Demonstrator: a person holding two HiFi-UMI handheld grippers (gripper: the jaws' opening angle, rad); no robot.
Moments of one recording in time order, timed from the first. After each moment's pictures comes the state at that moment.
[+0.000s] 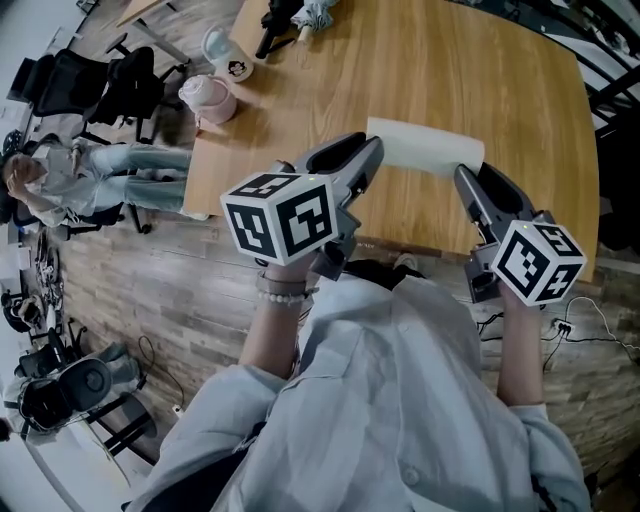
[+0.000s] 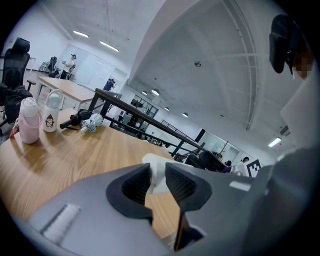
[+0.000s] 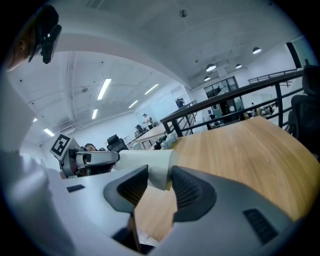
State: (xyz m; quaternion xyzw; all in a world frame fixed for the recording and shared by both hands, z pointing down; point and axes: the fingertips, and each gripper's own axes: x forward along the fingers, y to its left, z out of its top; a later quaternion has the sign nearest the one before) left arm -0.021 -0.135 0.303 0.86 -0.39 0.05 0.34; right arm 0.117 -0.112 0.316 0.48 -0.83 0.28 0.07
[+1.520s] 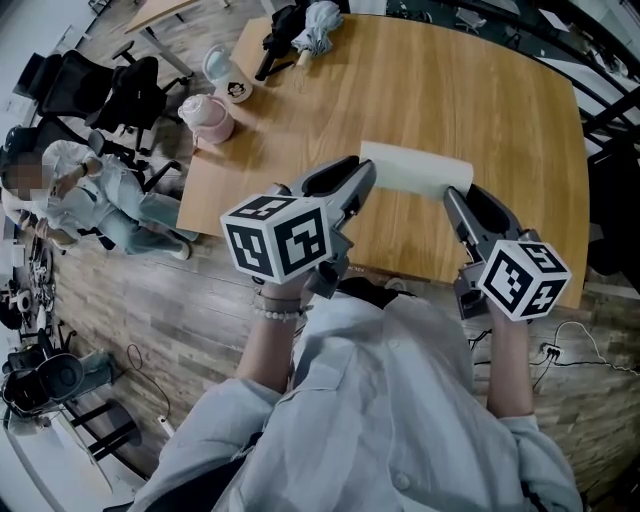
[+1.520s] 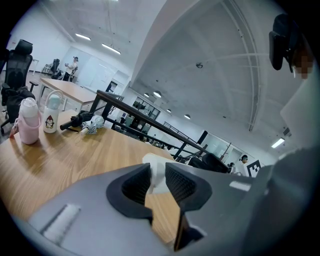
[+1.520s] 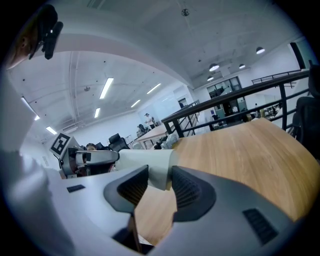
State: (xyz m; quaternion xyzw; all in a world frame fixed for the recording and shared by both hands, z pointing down) left arm -0.013 -0.148 0.303 0.85 -0.41 0.04 0.33; right arm 0.126 -0.129 0.318 0.47 -0.84 0.28 0.07
